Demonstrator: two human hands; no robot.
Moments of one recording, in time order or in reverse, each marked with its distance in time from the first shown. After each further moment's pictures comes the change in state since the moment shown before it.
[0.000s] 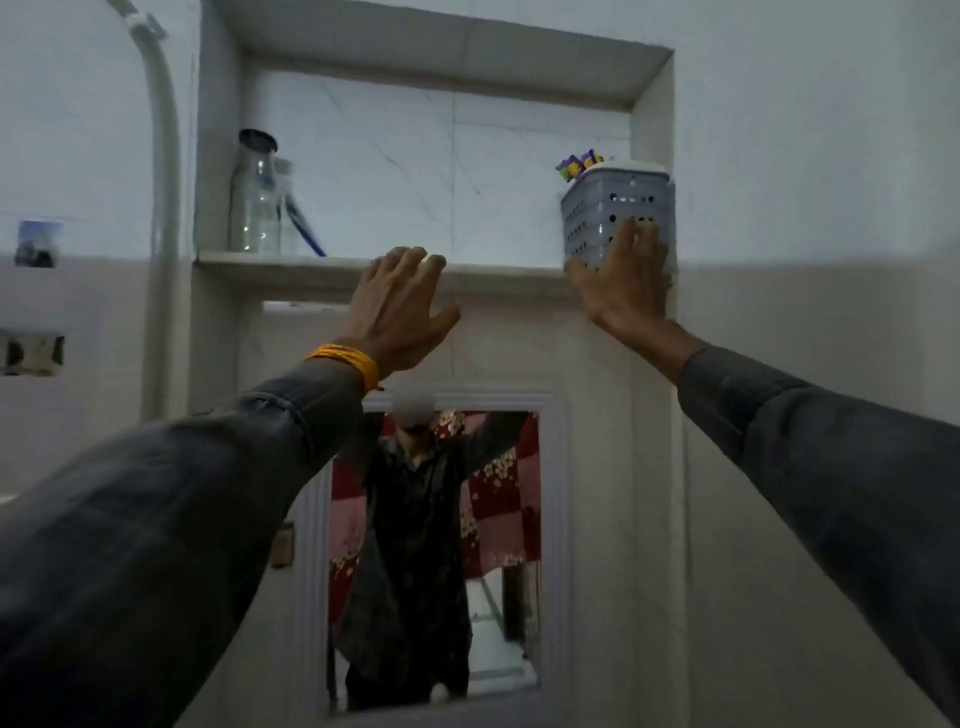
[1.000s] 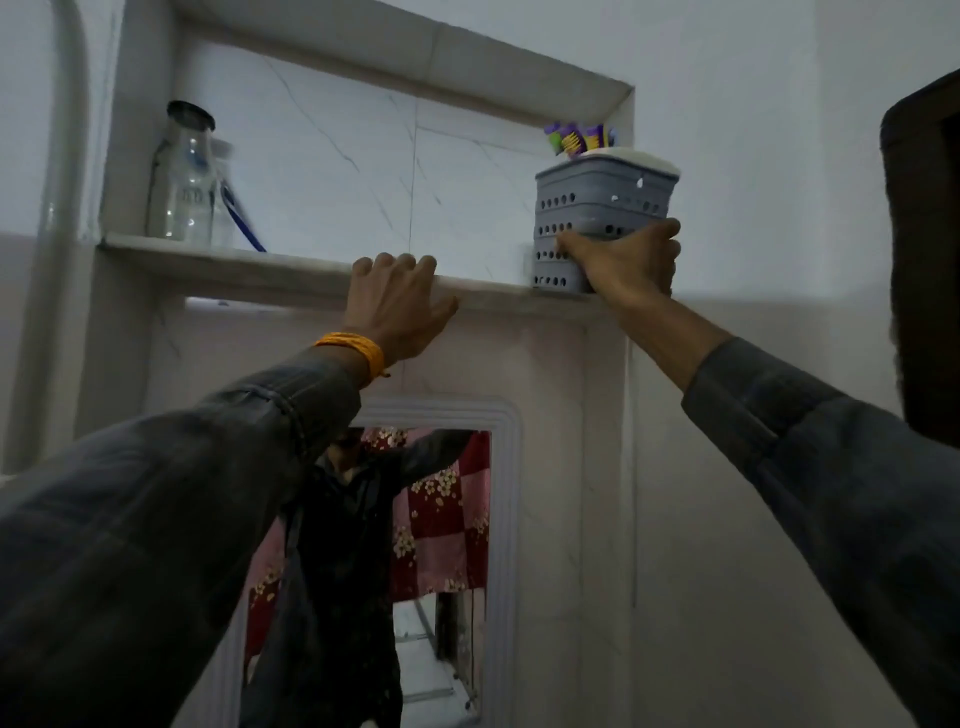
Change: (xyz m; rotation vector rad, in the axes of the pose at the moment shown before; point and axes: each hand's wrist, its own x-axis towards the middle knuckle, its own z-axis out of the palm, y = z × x) left_hand 0.035 0.026 0.027 -0.067 -0.061 -0.088; right_hand 0.029 0.002 -0.034 0.323 0.132 0.341
